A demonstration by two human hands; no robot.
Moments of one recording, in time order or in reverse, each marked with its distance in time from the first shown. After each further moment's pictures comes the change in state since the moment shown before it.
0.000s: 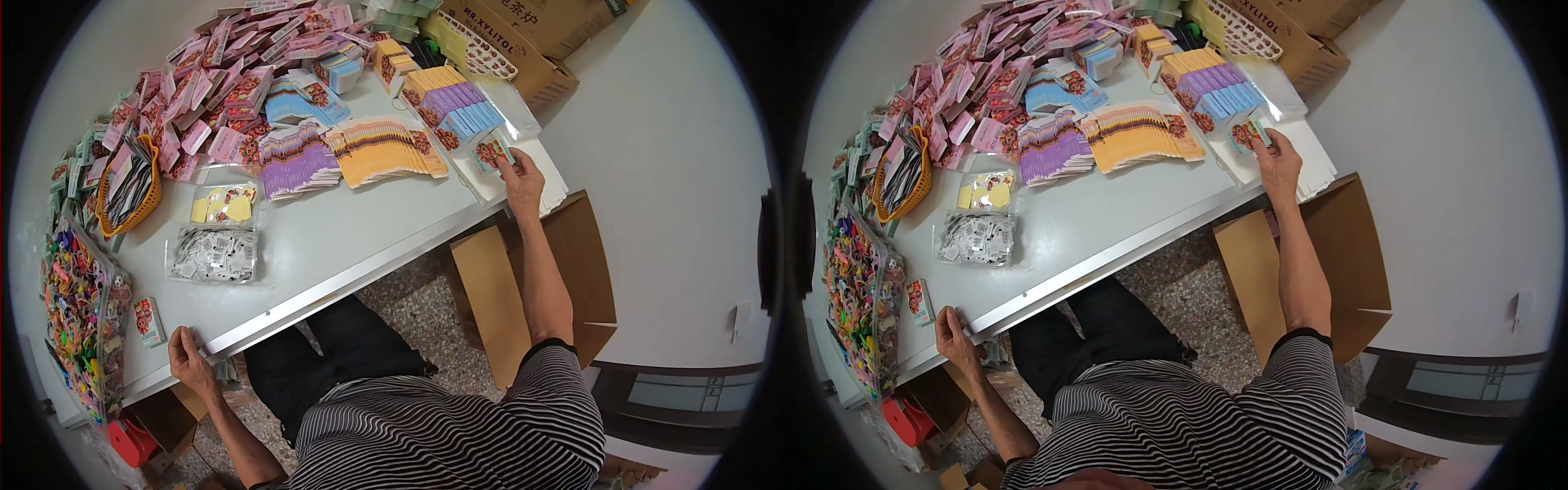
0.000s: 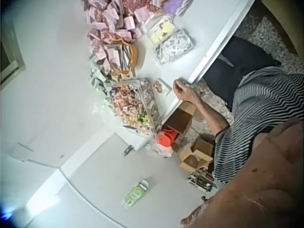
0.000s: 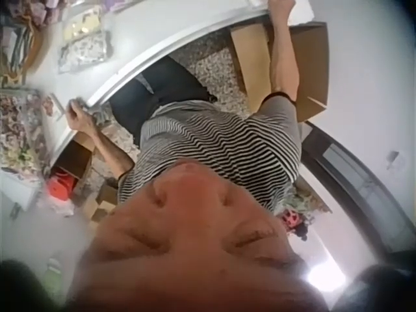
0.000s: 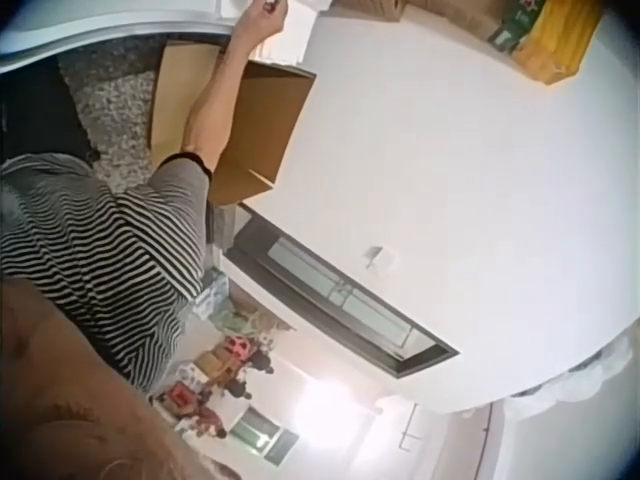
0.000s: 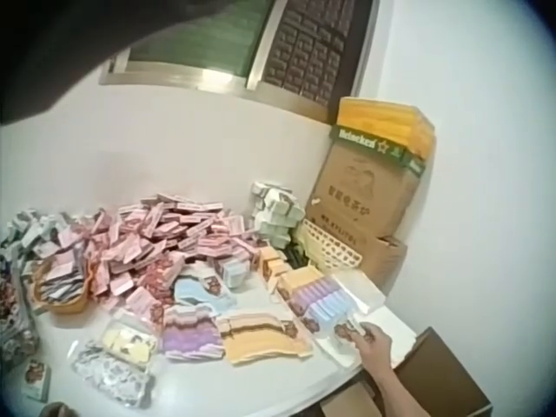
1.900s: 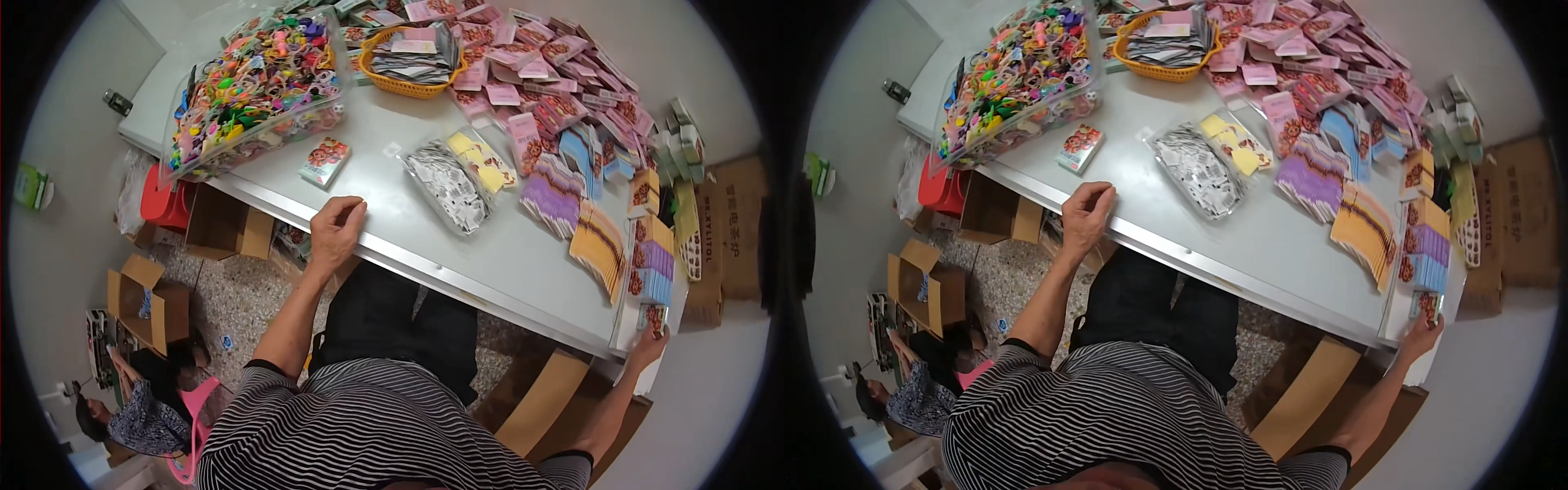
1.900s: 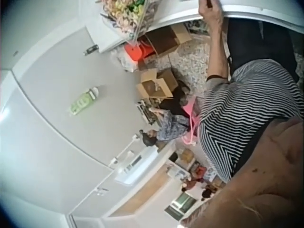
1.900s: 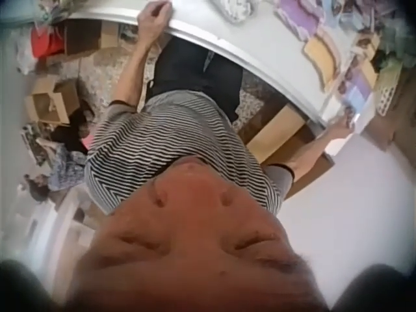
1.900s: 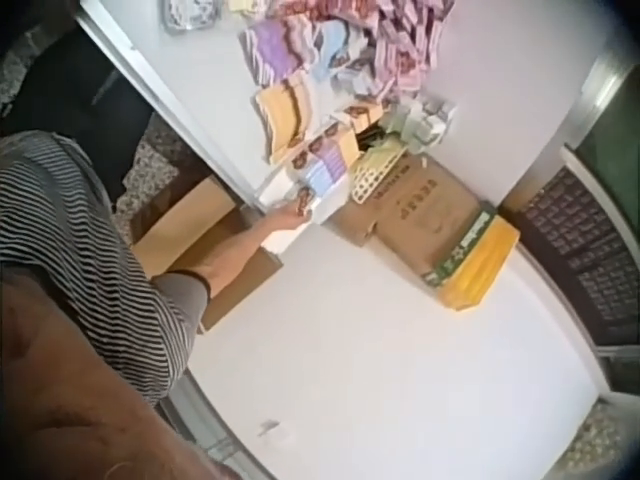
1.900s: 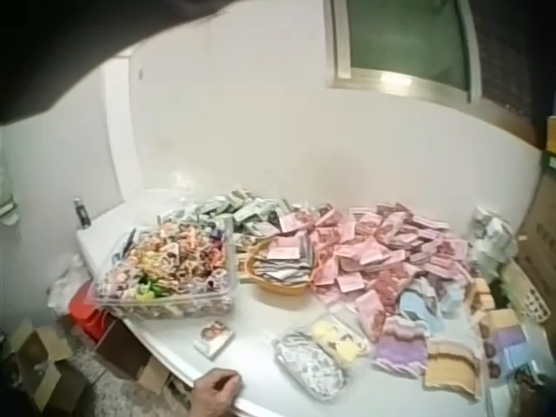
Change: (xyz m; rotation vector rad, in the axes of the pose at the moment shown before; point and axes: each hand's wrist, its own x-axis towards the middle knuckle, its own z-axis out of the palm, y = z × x) left_hand 0.018 -0.030 -0.172 0.058 0.103 0.107; right_hand -0.097 -0.027 0.043 -0.400 0.017 -0.208
